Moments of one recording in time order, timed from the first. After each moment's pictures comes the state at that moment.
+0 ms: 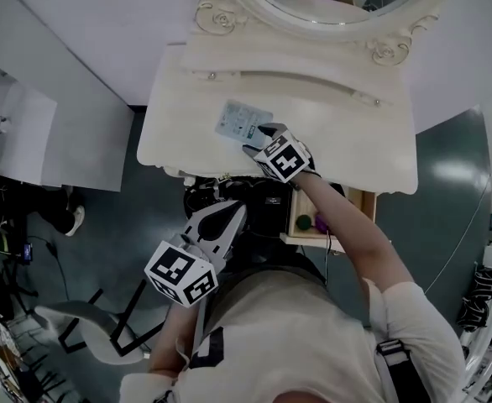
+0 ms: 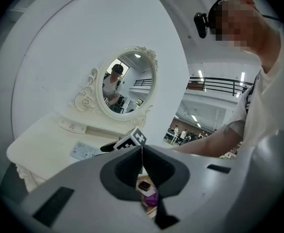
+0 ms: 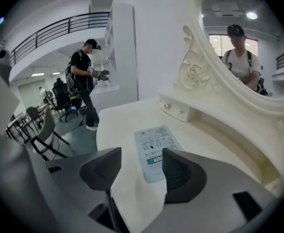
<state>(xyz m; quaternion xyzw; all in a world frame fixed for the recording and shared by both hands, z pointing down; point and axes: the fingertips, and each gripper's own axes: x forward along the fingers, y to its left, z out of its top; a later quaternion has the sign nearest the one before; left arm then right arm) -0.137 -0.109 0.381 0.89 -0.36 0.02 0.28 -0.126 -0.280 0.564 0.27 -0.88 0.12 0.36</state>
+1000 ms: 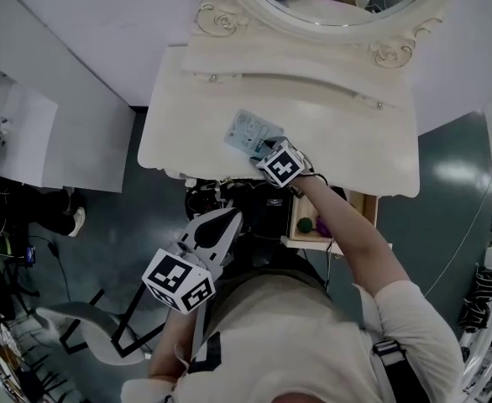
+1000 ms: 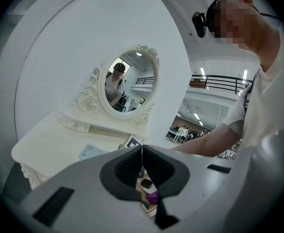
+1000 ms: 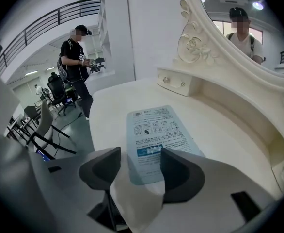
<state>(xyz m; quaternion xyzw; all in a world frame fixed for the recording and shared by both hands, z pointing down) -0.147 -0.109 0.386 0.88 -0.37 0.03 0.28 -0.111 -0.271 0.630 0.26 -0.85 0.16 0.42</state>
